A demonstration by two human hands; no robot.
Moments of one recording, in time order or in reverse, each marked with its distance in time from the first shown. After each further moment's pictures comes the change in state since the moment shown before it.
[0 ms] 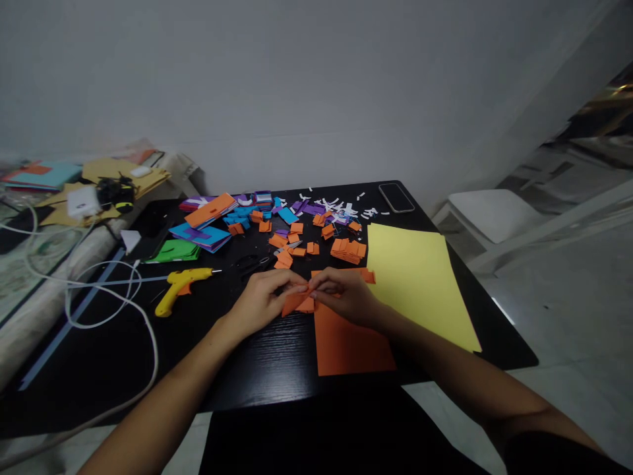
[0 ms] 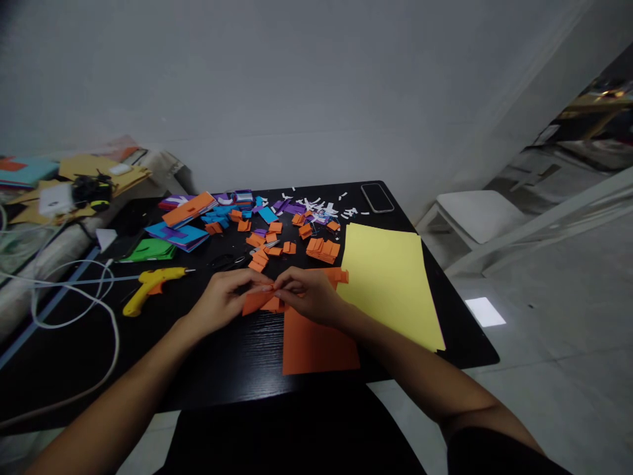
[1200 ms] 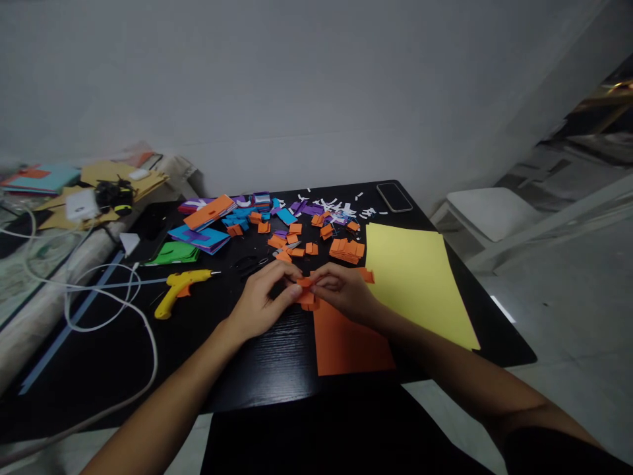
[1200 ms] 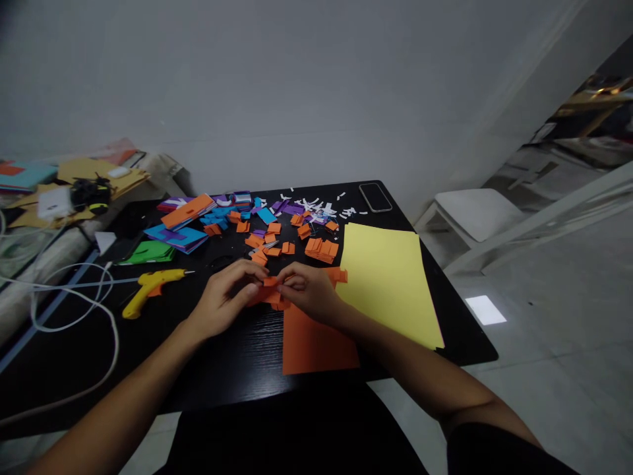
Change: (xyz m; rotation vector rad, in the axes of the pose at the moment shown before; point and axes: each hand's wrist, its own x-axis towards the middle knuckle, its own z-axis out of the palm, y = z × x) left_hand -0.002 0.006 0.002 -0.010 0.097 0.023; right_hand 0.002 0.008 0.002 0.086 0.059 0.137
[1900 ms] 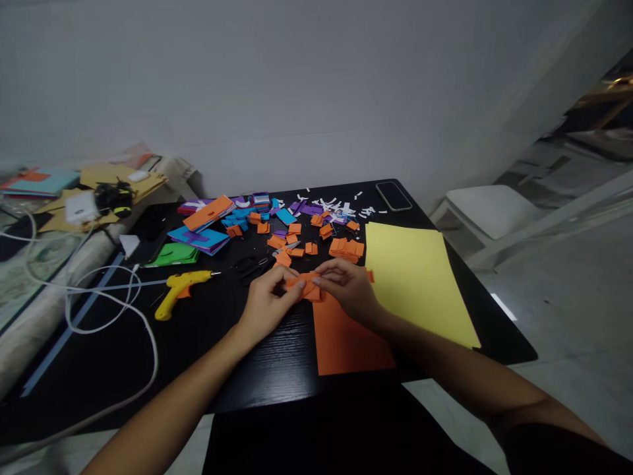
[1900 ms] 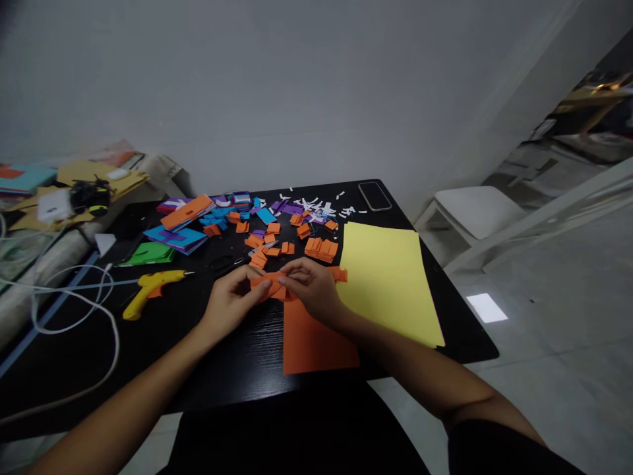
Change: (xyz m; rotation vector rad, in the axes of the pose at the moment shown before) left_hand -0.004 -0.008 0.026 -0.169 0.166 -0.226; right_hand 0.002 0.002 0.005 0.206 0.191 0.042
